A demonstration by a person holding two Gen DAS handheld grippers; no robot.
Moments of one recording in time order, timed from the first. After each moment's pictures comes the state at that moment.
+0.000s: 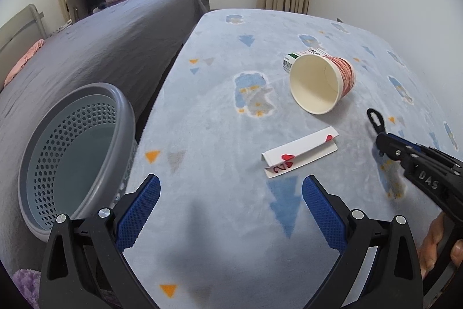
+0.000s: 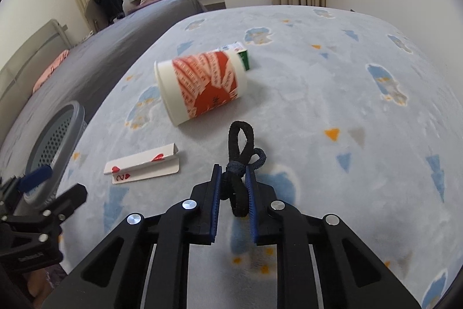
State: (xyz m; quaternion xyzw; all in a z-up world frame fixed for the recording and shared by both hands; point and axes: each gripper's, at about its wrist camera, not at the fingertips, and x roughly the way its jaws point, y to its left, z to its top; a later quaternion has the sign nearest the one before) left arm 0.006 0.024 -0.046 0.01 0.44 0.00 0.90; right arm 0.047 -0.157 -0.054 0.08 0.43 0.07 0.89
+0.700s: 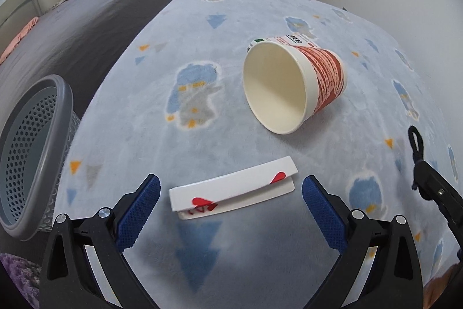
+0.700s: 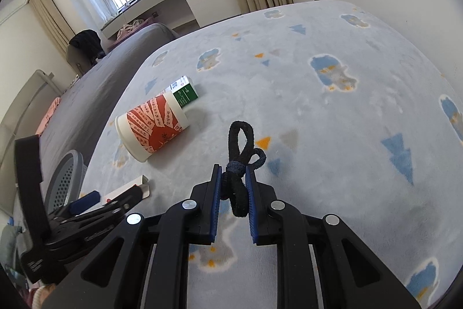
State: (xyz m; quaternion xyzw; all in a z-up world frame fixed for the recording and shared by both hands) left arm 0.063 -0.038 -0.071 -0.02 0.49 0.01 0.87; right arm 0.039 -0.225 -0.041 0.18 0.42 0.04 0.89
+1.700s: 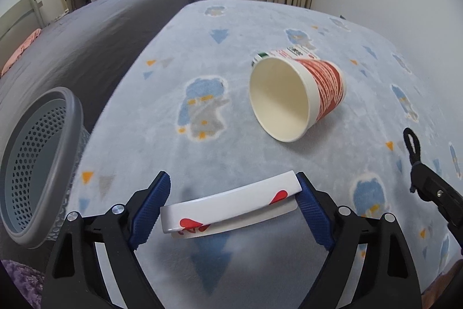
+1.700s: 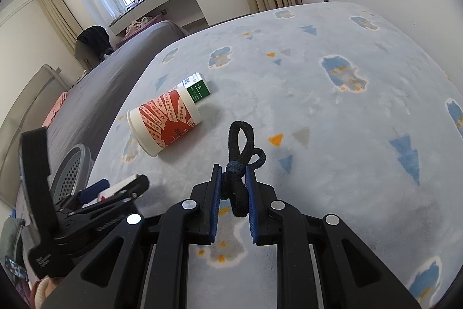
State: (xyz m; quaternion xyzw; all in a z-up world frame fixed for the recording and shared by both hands) left arm 0.051 -0.028 -0.060 -0.01 0.46 0.01 0.89; right arm 0.037 -0.213 -0.041 0.17 0.42 0.06 0.89
